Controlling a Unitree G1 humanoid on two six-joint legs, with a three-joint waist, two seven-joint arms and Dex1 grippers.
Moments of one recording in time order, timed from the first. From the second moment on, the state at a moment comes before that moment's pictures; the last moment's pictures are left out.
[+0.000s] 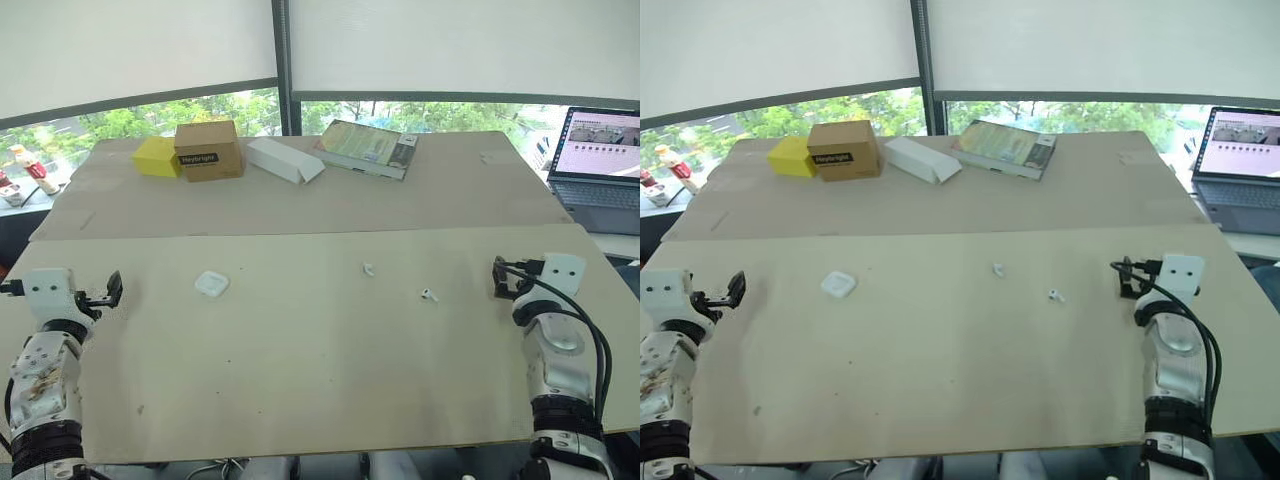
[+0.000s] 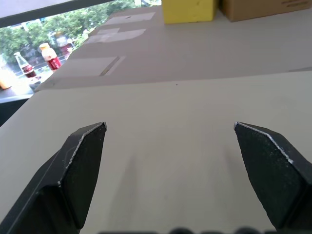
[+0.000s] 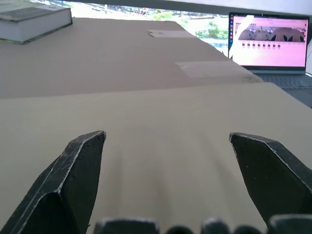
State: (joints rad) left arm -0.16 0.62 0.51 0.34 -0.32 0.06 -0.35; right arm -0.35 -0.43 -0.37 0.39 0.18 0.01 0.12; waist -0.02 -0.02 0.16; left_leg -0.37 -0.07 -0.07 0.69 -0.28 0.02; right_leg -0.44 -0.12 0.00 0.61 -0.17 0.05
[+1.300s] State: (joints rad) left arm -0.38 0.69 0.13 0.29 -0.33 0.46 -0.77; right arm -0.59 -0.37 0.16 -0.10 0.45 0.53 0.88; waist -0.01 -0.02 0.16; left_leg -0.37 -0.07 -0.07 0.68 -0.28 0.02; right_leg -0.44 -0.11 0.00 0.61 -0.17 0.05
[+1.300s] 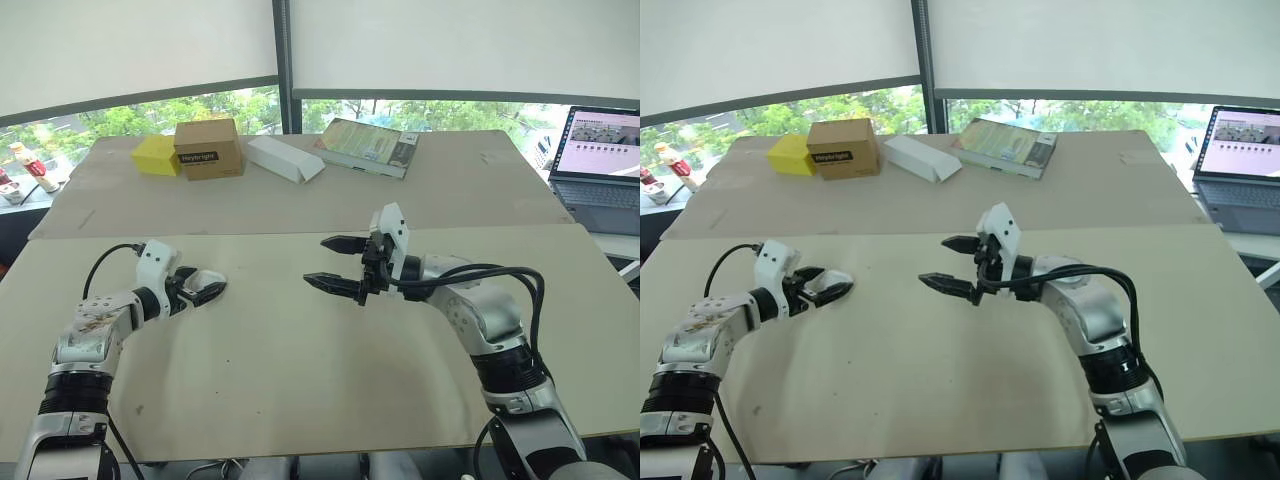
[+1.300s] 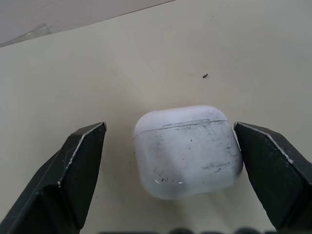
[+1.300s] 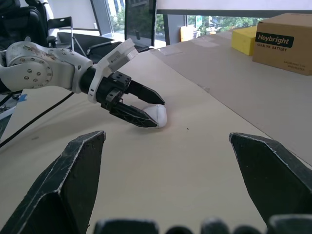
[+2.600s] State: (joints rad) left arm -0.48 0.69 0.02 0.27 0.05 -0.66 -0.67; right arm -0.70 -0.39 0.04 -0.06 0.66 0.89 0.83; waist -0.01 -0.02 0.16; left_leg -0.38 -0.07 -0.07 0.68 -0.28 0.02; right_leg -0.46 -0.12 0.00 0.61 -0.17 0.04
